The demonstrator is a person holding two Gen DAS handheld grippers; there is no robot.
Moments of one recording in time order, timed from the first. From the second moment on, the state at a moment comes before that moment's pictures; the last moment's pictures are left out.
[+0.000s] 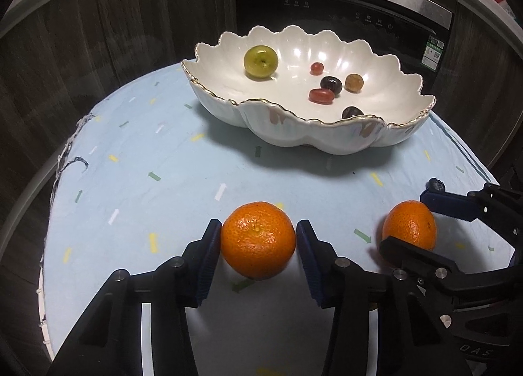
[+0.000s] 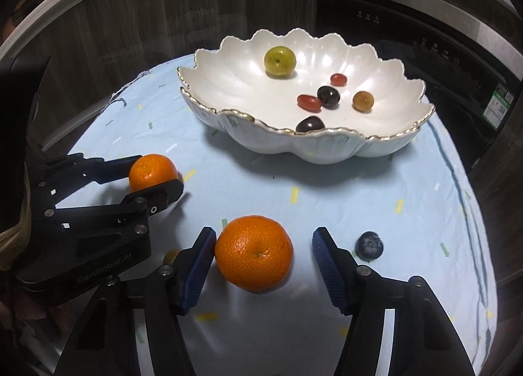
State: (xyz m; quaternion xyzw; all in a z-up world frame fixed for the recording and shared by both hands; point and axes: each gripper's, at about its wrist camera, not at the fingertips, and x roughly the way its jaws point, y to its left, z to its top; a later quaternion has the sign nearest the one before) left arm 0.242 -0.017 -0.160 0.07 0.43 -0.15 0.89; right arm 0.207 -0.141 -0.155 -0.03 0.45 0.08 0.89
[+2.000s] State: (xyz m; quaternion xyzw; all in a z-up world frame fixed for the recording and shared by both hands) left arm 0.228 -0.028 -0.075 0.05 0.37 -0.13 0.92; right arm 0.205 -0.167 -0.076 -0.02 0.38 0.05 0.92
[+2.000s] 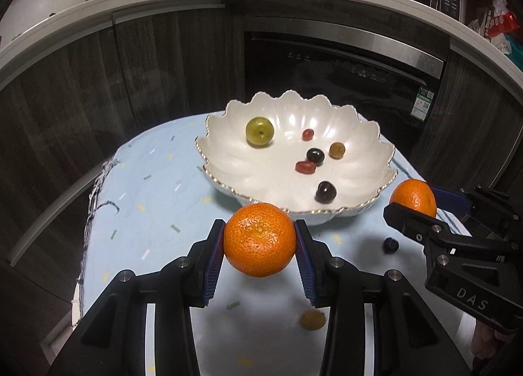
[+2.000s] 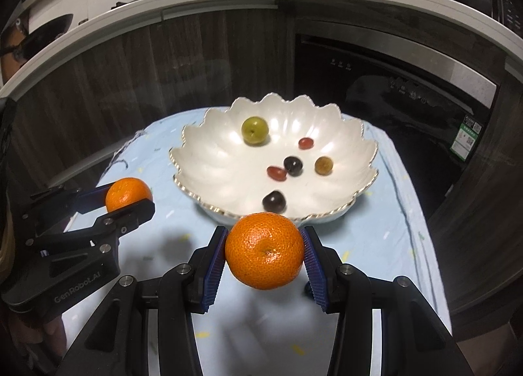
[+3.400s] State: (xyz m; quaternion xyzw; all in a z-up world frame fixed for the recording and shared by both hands) left arm 0.308 -0.059 -0.077 0.05 0.39 -0.13 0.91; right arm 0.284 -0.212 -0.064 0.01 0.37 0.01 0.93
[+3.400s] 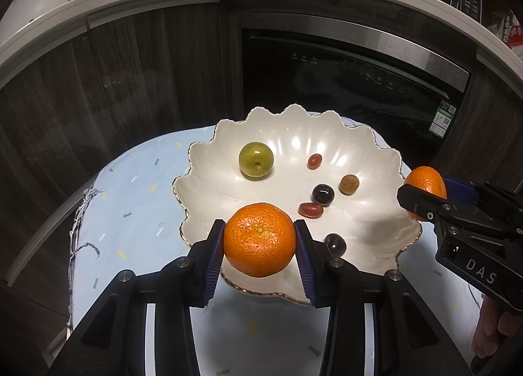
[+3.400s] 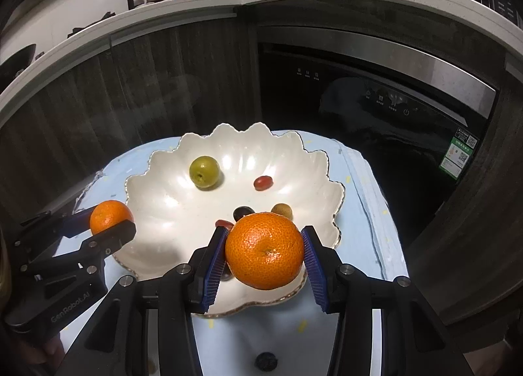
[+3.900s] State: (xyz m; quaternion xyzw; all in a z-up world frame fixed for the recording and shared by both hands) left arm 0.323 -0.062 -0.091 0.05 0.41 -0.12 0.90; right arm 0.302 -0.212 -0.086 0.02 0.40 0.02 0.91
